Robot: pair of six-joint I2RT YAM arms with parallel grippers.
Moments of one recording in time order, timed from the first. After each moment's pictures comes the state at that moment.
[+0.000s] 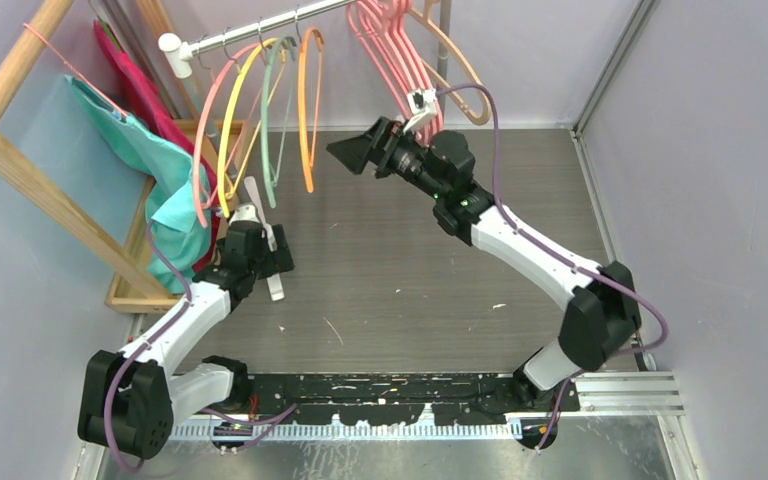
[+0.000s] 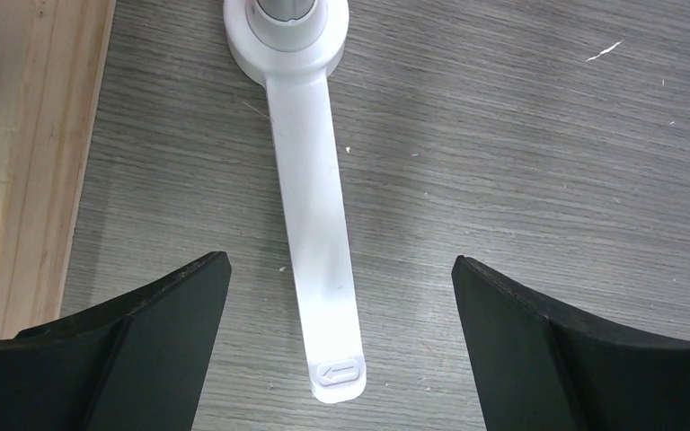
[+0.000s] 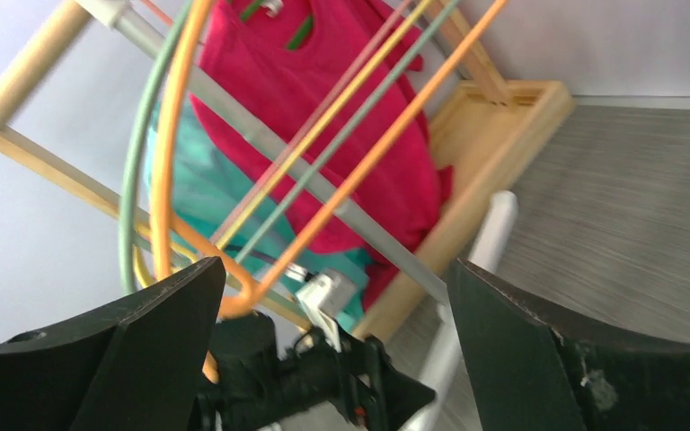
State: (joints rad) left arm -0.25 1.08 0.57 -0.24 -0.24 -0.41; right arm 0.65 1.59 1.34 0.42 -0.27 0.80
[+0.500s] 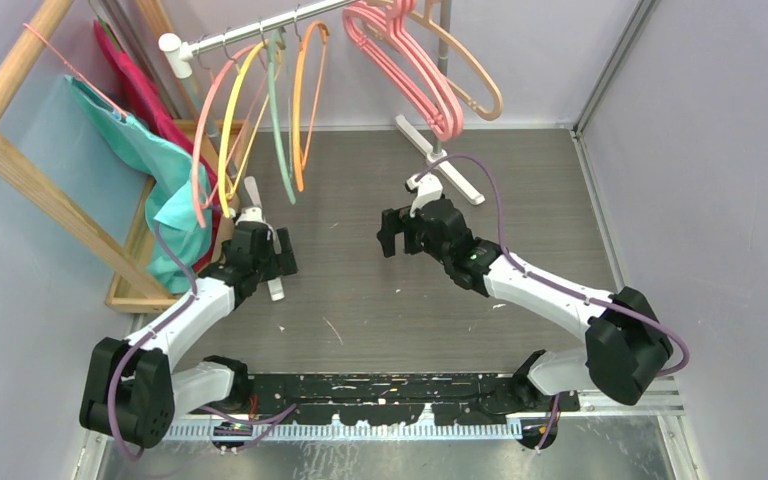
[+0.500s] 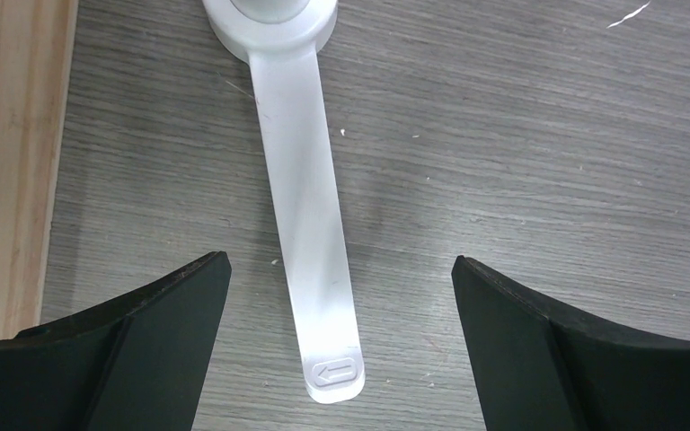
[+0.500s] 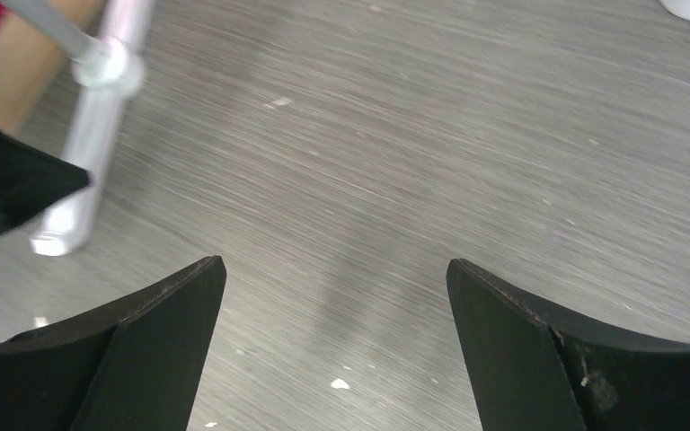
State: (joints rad) left arm -0.27 1.12 0.57 -0.24 -0.24 -0.41; right arm 0.74 1.33 0.88 0.07 0.13 0.31
